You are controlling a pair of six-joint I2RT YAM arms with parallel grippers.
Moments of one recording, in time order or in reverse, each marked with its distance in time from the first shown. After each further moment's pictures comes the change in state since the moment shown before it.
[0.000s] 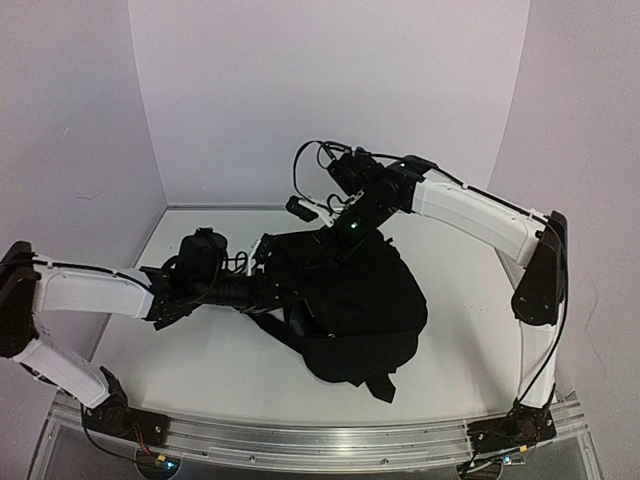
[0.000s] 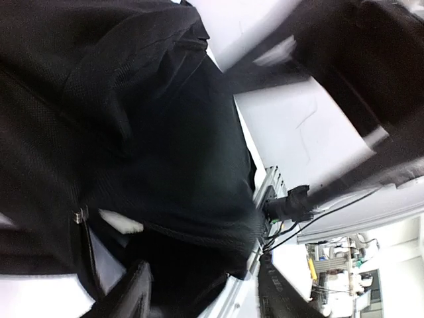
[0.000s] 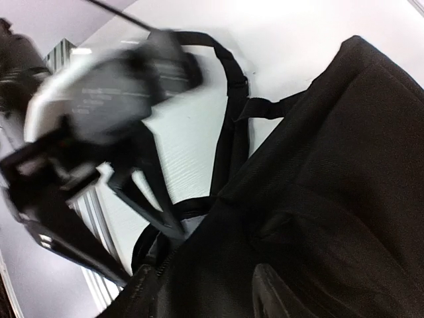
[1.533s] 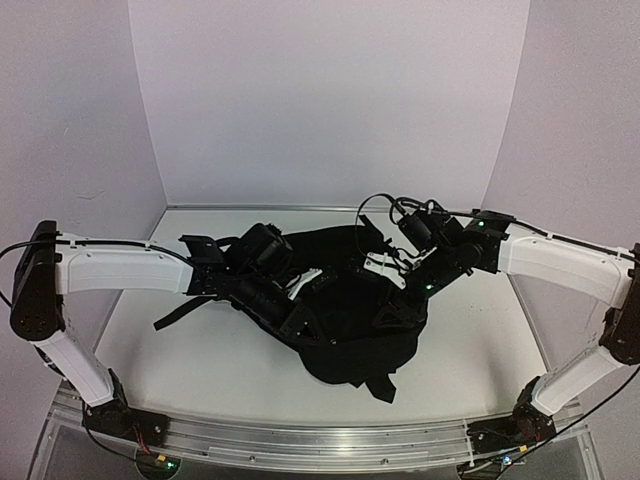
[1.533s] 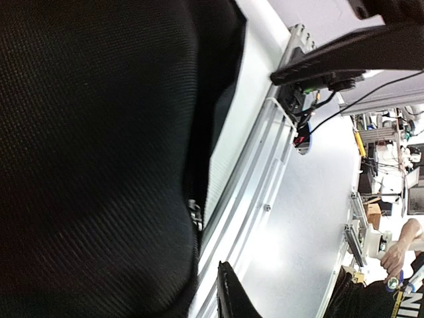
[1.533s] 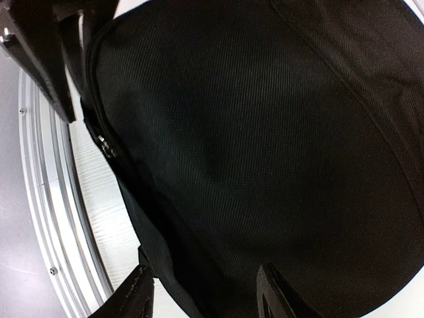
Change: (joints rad) left arm -0.182 0.207 0.436 -0.734 0.088 0.445; right arm -0.015 -0.564 -0.812 0.181 0.139 -0.280
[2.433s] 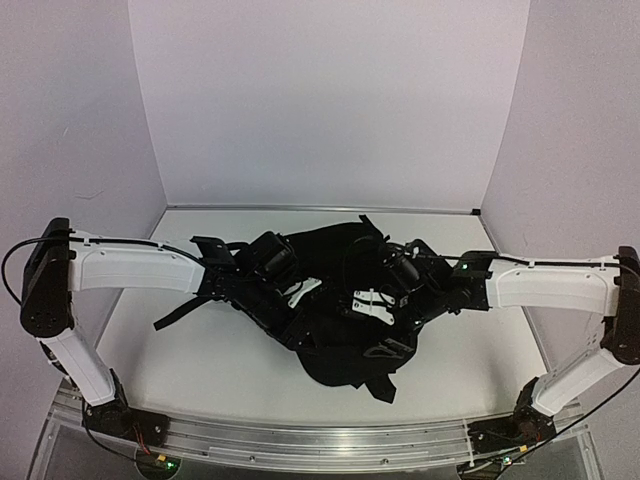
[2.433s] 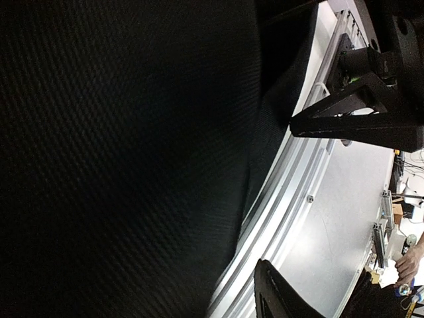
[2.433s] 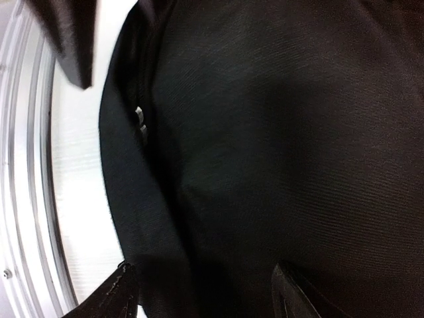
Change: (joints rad) left arm -0.001 0.048 0.028 -0.107 -0.094 0.049; right arm 0.100 -0.001 -0.223 0.277 0.073 -0.100
